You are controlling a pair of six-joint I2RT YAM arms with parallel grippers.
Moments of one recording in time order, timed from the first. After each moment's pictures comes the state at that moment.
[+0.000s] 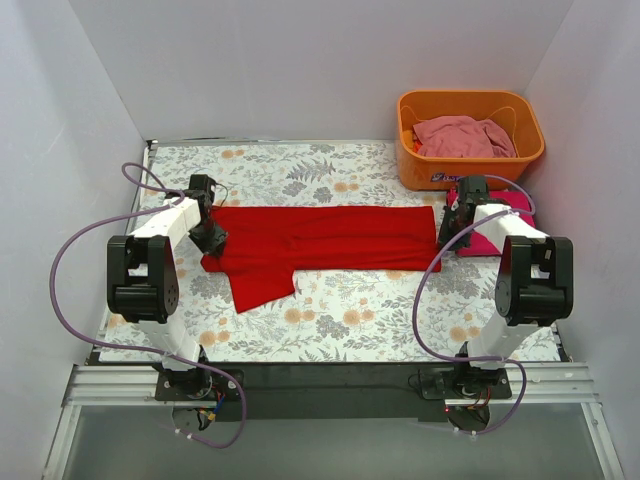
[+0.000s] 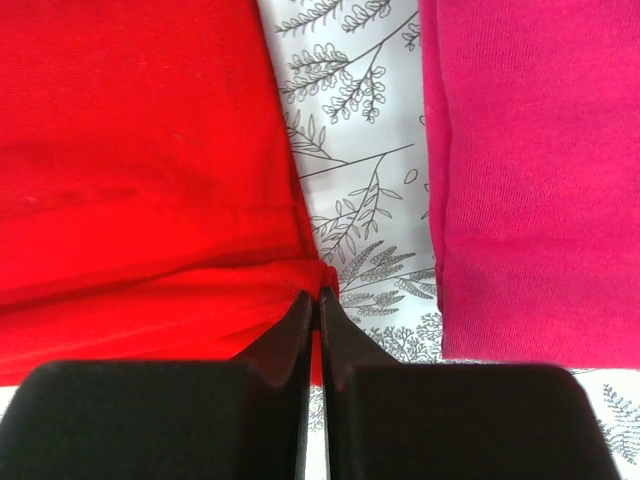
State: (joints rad) left arm -0.04 1.75 1.19 -0.80 -0.17 -0.77; right arm -0.01 1.68 1.07 -0.55 -0.07 0.26
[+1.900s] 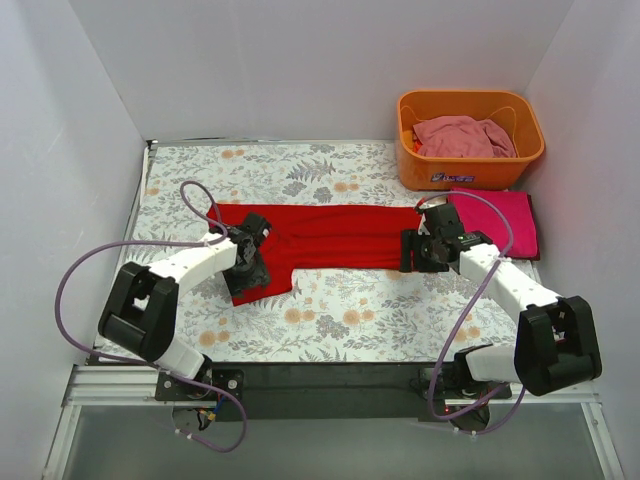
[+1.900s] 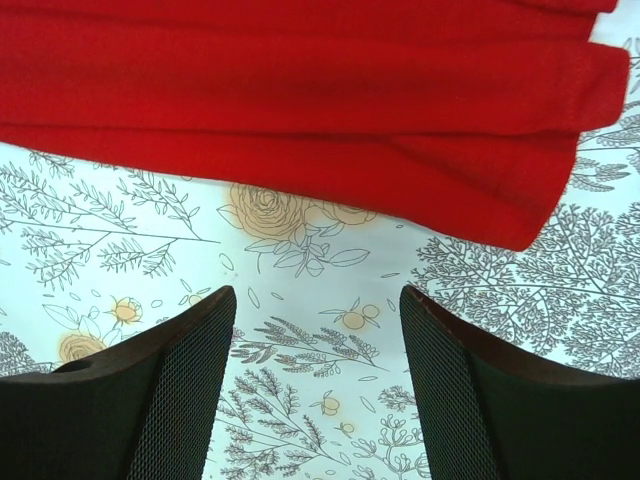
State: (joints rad) left arm -0.46 1.51 0.92 -0.82 -0.20 -0.86; right arm 0.31 1.30 0.80 -0.52 -0.06 0.24
